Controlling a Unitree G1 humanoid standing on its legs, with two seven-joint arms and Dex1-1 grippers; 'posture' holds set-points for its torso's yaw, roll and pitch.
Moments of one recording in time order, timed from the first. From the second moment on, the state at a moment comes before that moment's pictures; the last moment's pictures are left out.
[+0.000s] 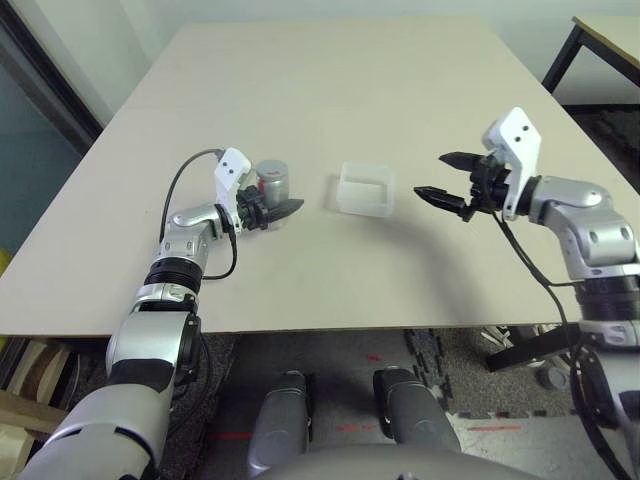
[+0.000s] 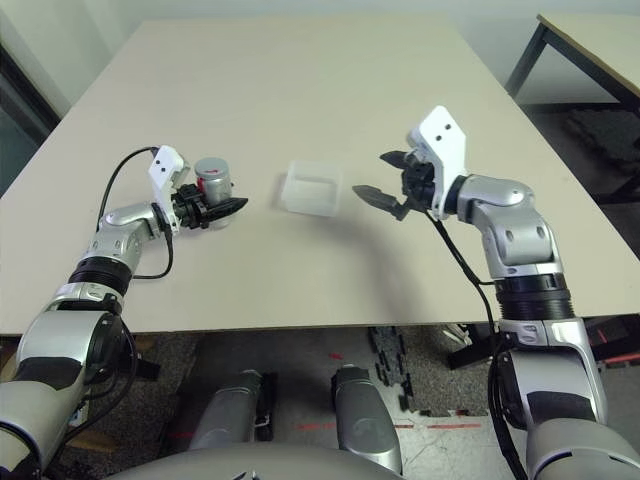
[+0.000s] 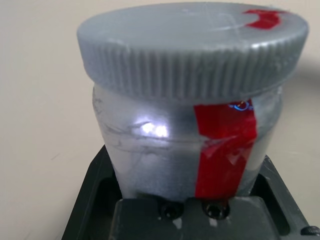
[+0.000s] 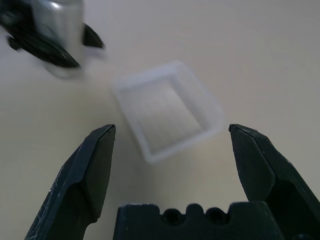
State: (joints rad) left arm -0.82 0.41 0.02 0.95 -0.18 0.00 -1.23; right arm -0.67 -0.51 0.04 0.12 0.25 0.56 0.94
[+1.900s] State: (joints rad) left arm -0.78 0.30 -0.06 0.63 -0.28 0.14 -1.48; right arm -0.90 -0.31 0.17 0.20 0.40 0.57 1.18
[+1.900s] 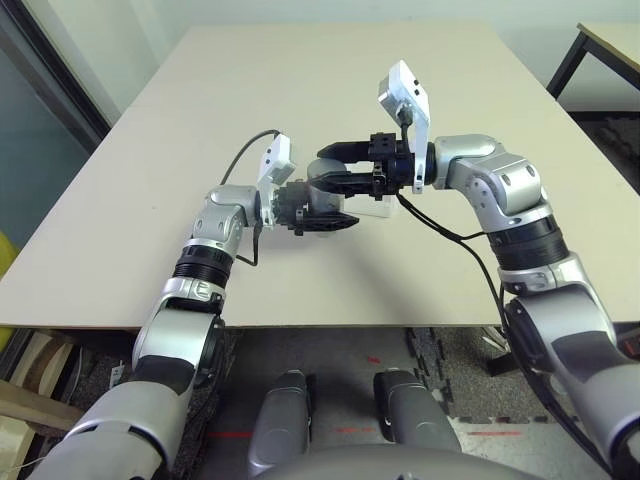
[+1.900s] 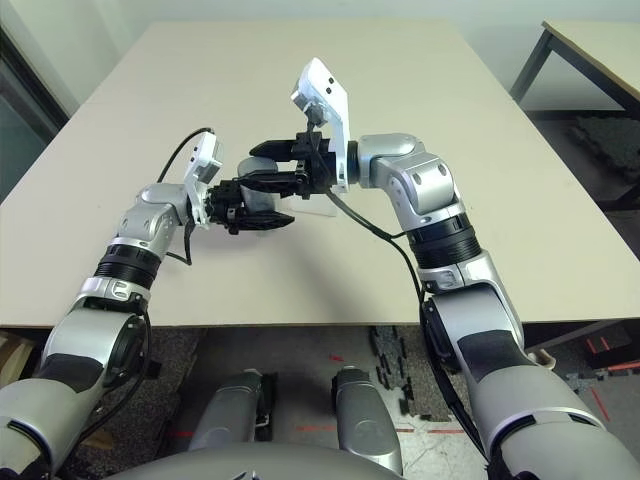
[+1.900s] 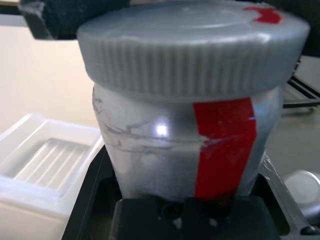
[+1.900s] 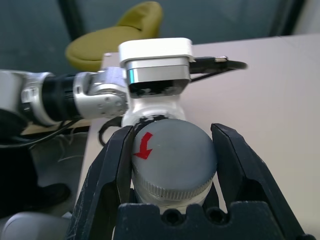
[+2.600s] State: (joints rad) left arm -0.70 0.32 -0.08 0.49 -0.30 0.22 -1.49; right arm -0.93 -0.28 0.17 0.32 0.42 0.52 1.28
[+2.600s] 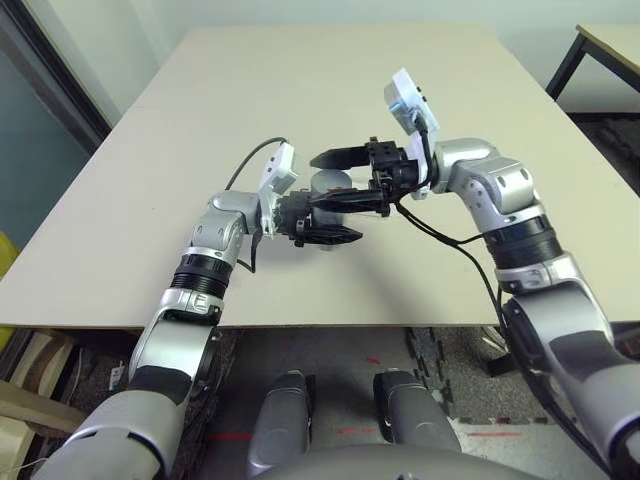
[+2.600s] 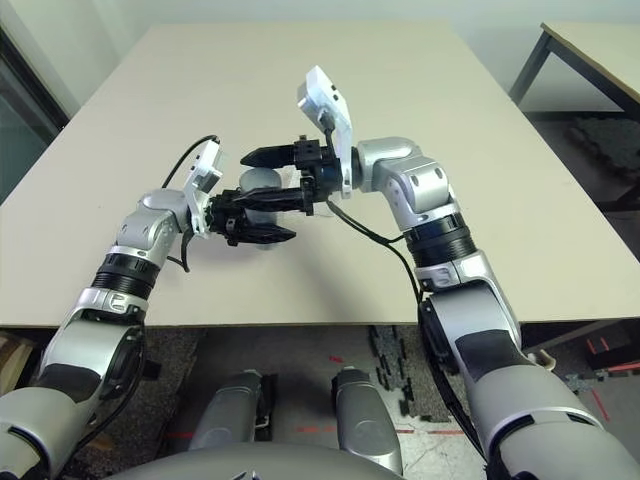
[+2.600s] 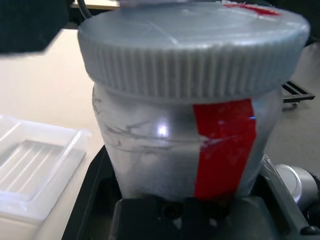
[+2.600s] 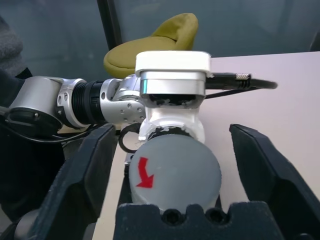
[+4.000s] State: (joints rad) left arm -0.70 0.36 -0.07 0.49 -0.32 0.21 -1.43; right arm -0.83 -0.41 0.11 0.11 0.47 0.62 1.22
